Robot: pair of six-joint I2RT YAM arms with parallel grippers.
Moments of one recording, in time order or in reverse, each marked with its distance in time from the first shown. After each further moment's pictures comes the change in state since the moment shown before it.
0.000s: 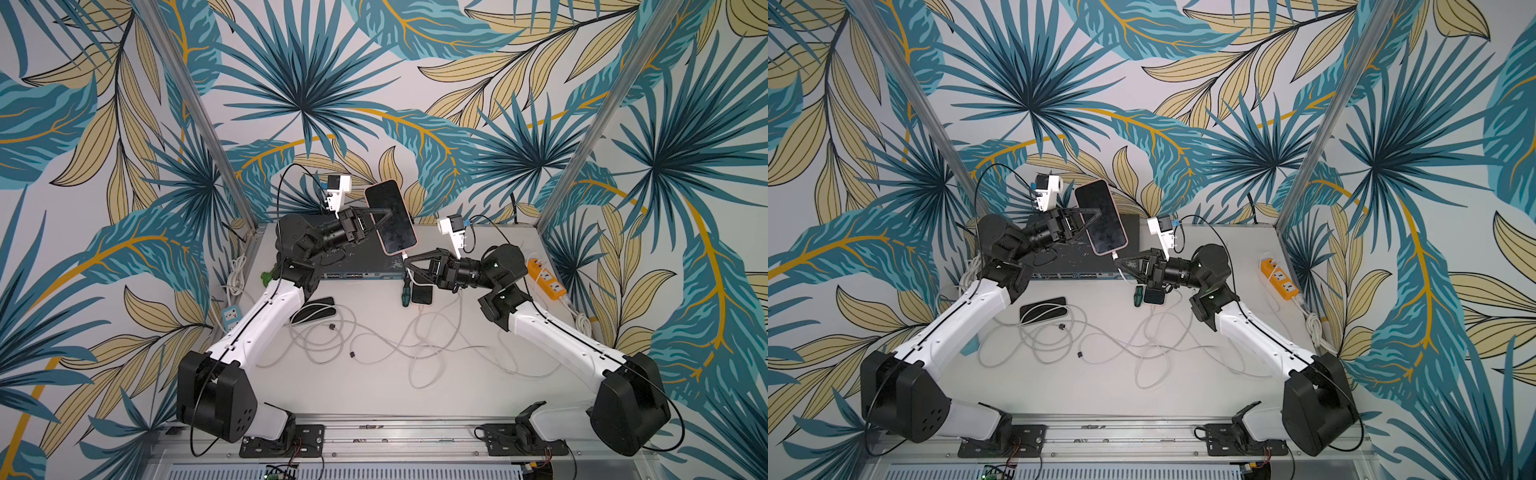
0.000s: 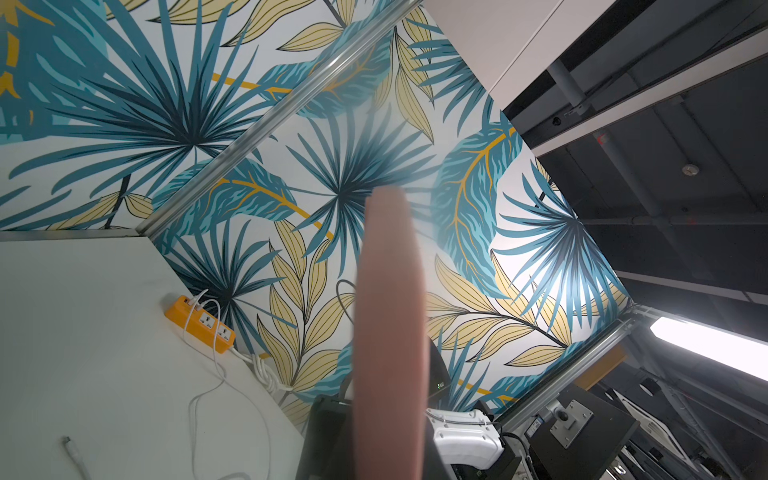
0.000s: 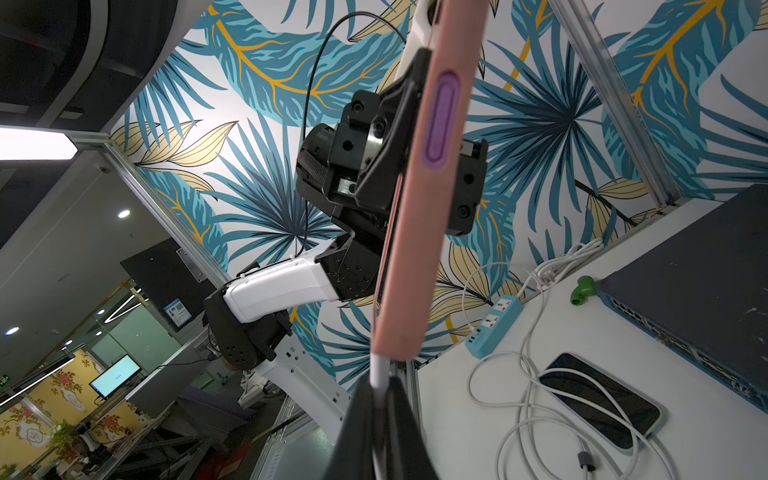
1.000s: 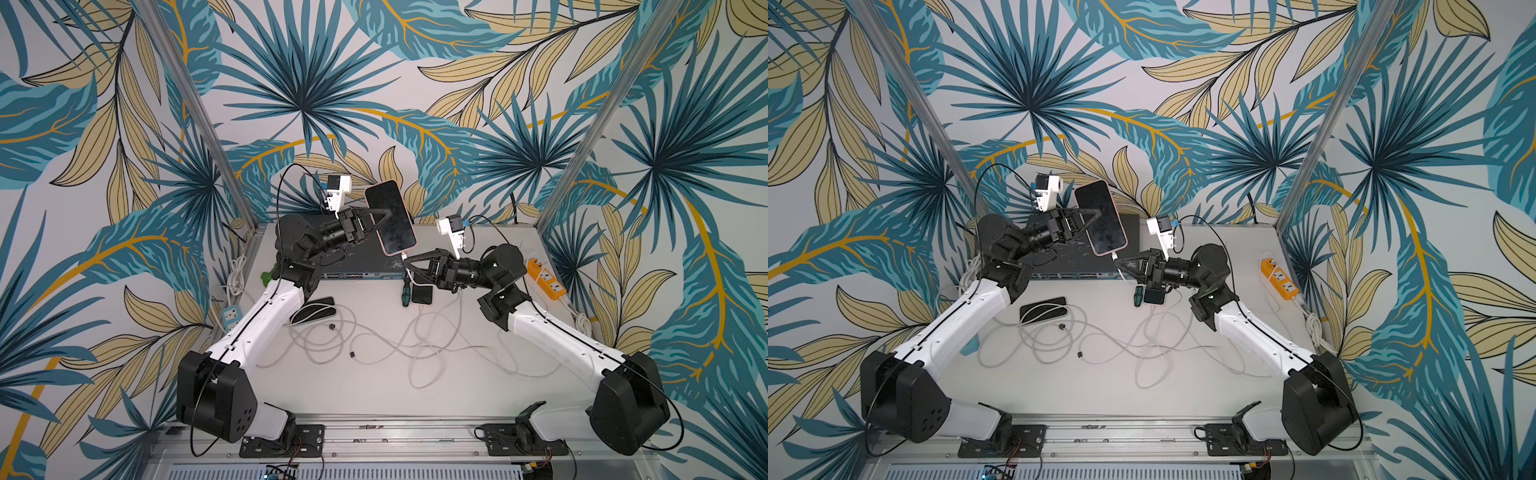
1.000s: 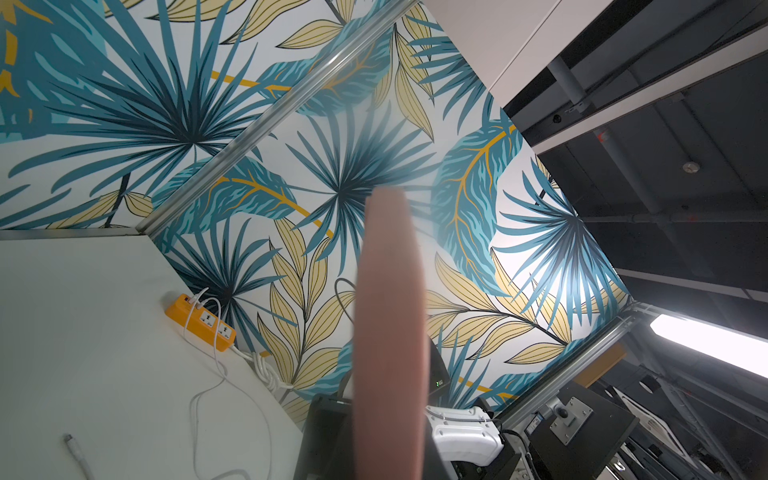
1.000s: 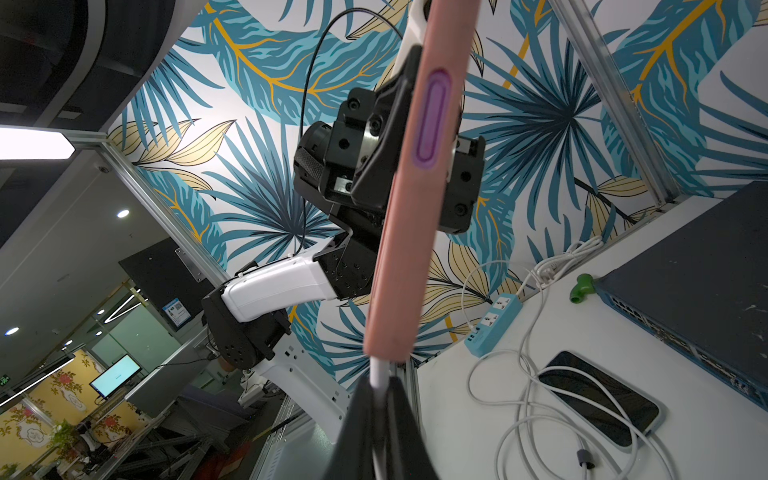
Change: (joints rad) left arm 0.000 0.000 0.000 0.000 0.008 0.000; right arm 0.000 0.005 0.000 -0.004 0.000 -0.004
